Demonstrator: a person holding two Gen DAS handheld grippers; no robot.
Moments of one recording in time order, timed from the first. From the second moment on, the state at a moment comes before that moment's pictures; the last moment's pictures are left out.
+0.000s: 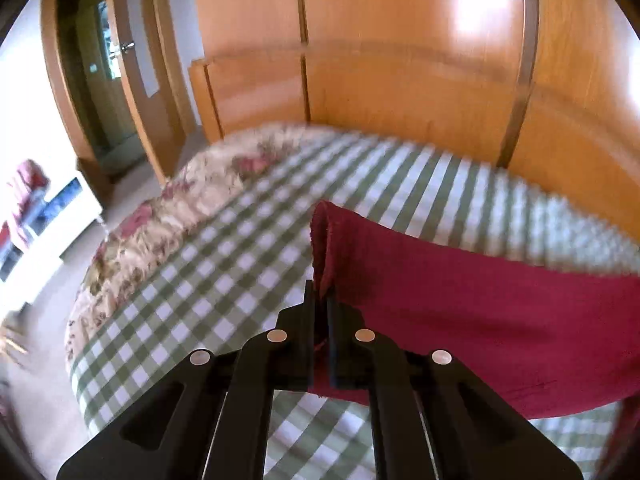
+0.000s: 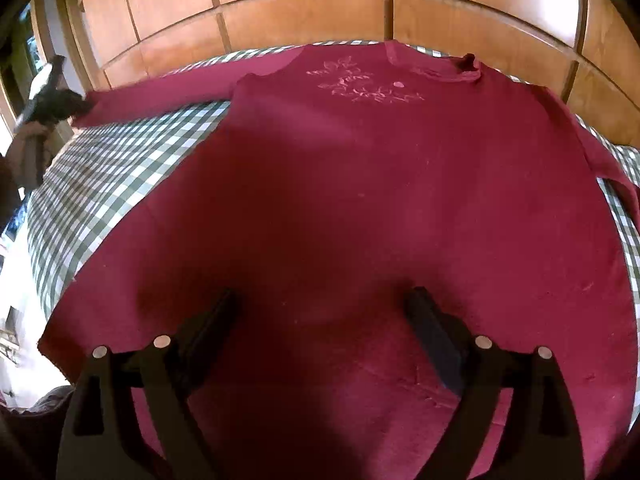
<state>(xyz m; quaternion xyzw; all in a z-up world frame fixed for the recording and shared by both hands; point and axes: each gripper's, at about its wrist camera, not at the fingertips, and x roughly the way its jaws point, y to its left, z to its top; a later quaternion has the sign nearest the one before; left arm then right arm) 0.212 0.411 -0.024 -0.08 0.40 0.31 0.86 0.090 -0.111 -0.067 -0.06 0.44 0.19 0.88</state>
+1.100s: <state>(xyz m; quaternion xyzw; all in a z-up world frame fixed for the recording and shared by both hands) 0.034 0.121 -0.071 -0.24 0.50 -0.18 0.81 0.015 -0.321 -0.053 0.05 0.46 -0.01 0.89</state>
